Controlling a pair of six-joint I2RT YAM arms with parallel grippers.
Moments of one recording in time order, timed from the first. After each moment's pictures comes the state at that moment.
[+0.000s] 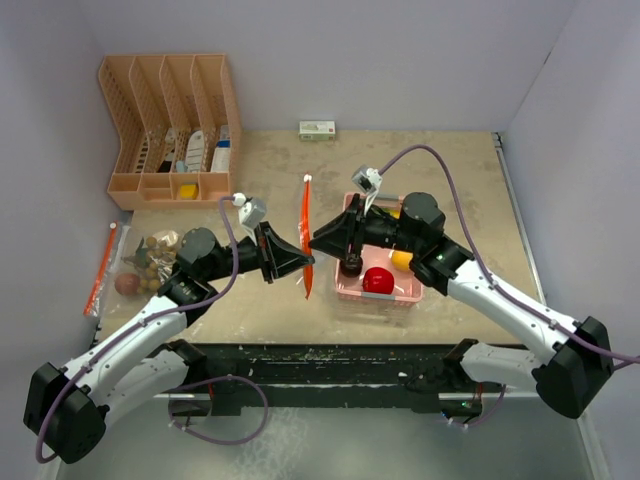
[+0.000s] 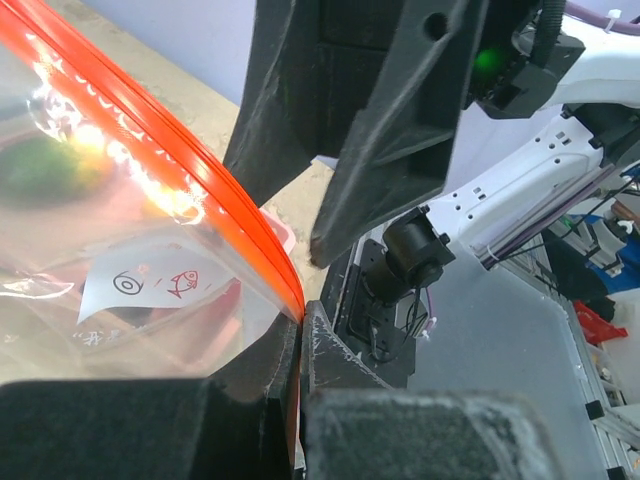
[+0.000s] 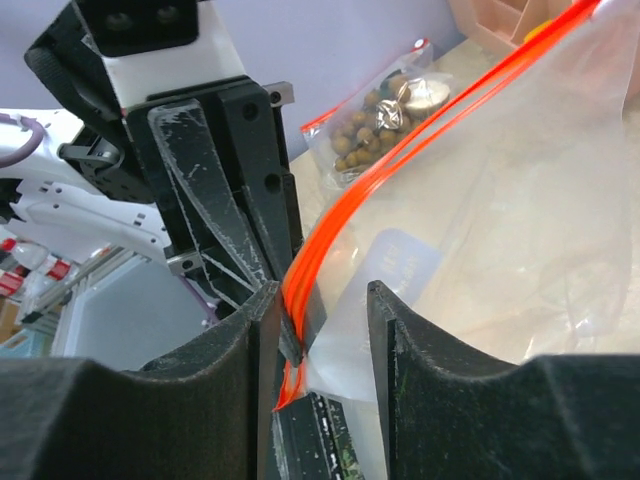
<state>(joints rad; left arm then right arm) -0.57 0.88 0.56 0.40 0.71 -0.58 0.70 1.13 0.90 0.20 -0.58 0.49</state>
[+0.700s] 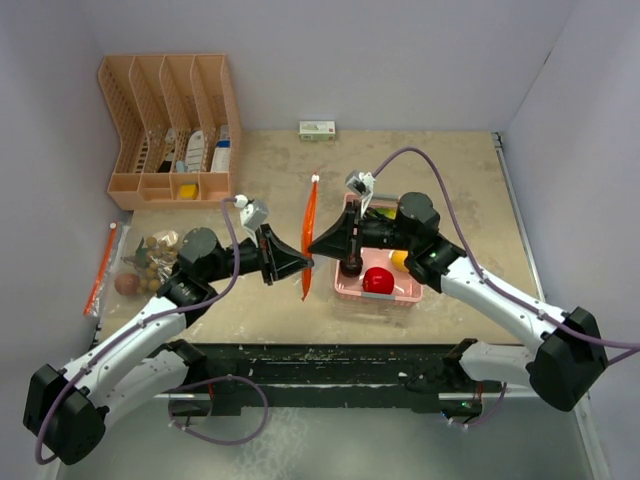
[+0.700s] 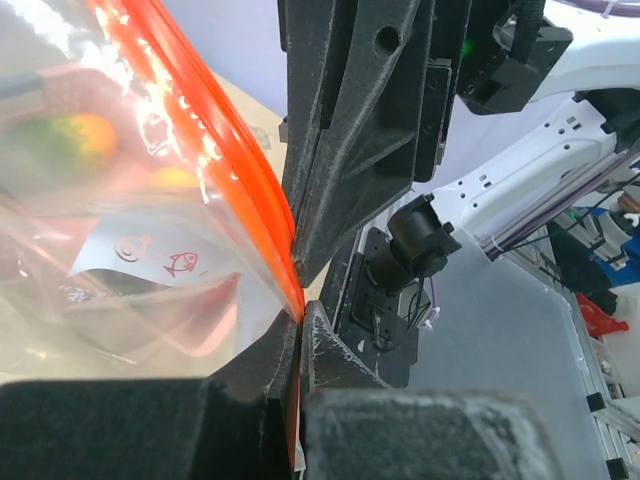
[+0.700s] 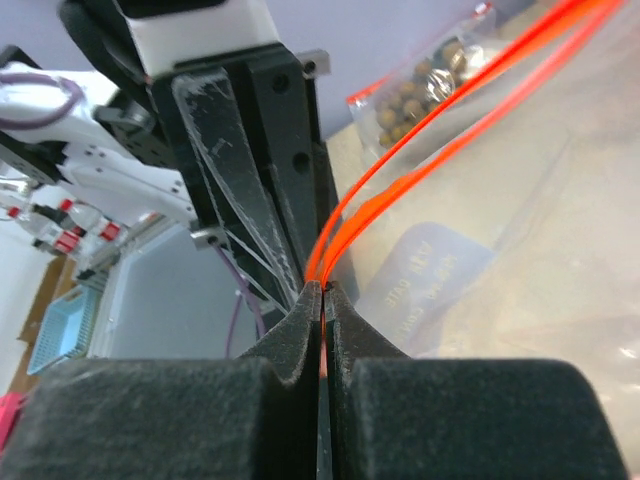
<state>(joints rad) -0.57 0.88 0.56 0.37 0.71 -0.57 0.67 1.21 0.86 0.34 -0.75 0.57</state>
